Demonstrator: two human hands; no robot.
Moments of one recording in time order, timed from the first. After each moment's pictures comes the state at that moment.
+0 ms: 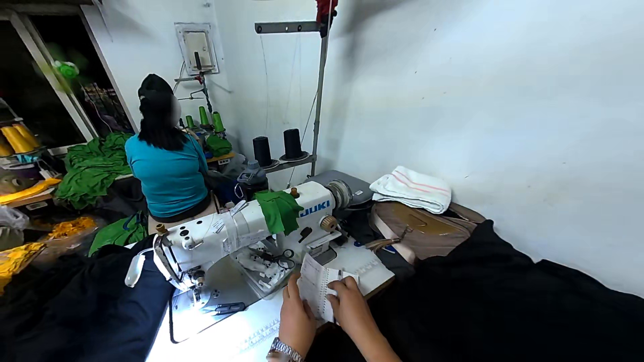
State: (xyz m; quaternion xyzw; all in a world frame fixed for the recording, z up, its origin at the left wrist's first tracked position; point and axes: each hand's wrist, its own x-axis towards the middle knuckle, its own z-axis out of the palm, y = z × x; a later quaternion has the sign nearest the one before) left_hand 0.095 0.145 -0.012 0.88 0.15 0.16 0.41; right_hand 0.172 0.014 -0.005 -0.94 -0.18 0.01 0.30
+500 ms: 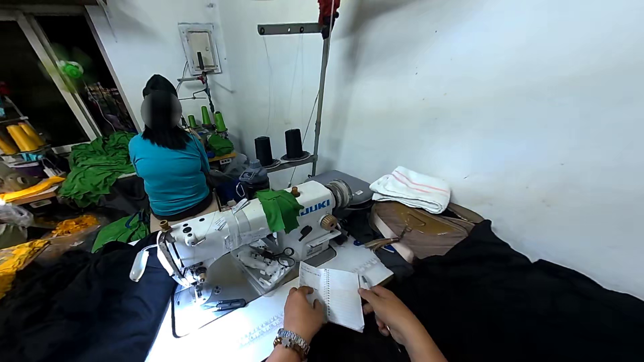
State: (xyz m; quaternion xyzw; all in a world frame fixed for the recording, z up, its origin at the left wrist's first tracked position) left_hand 0.108 0.140 0.001 0.89 0.19 0.01 0.42; right_hand 0.198 -0.059 0.000 -0.84 0.05 0.23 0.49
